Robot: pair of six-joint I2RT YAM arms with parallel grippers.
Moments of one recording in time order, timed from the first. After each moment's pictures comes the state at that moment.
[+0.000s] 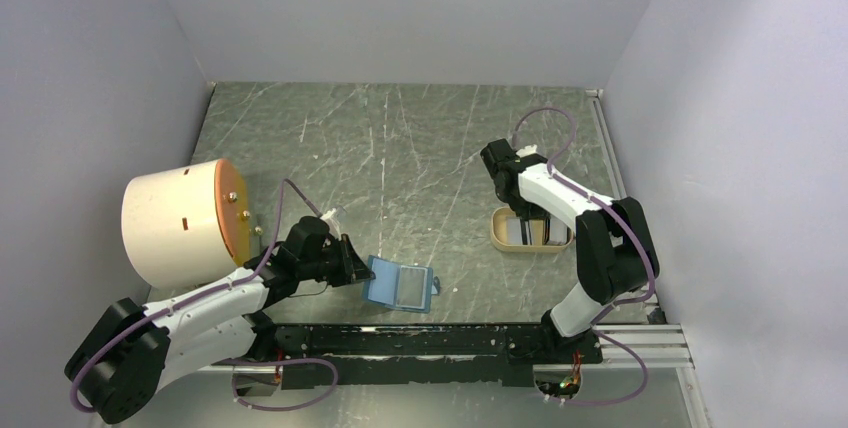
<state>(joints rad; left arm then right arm) -0.66 0.97 0.25 0.01 0.30 -0.91 0.37 1.62 1.03 -0.85 0.74 0.31</state>
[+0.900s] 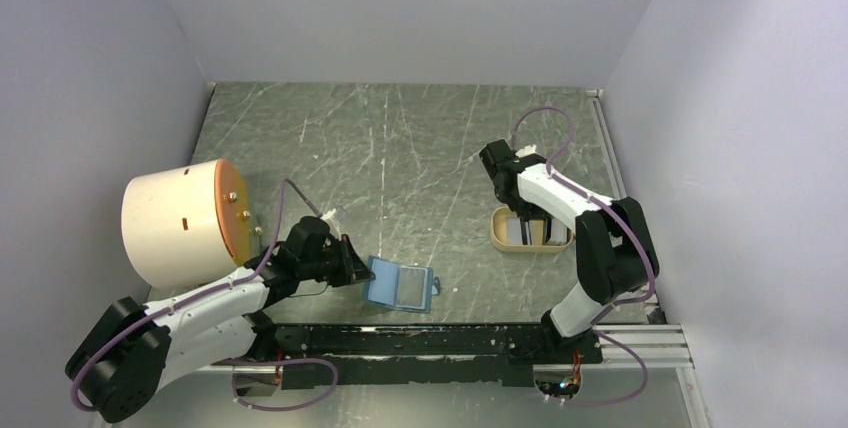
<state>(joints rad) -0.66 0.98 0.25 0.01 0.30 -0.91 0.38 1.62 1.03 -0.86 0.77 0.31</state>
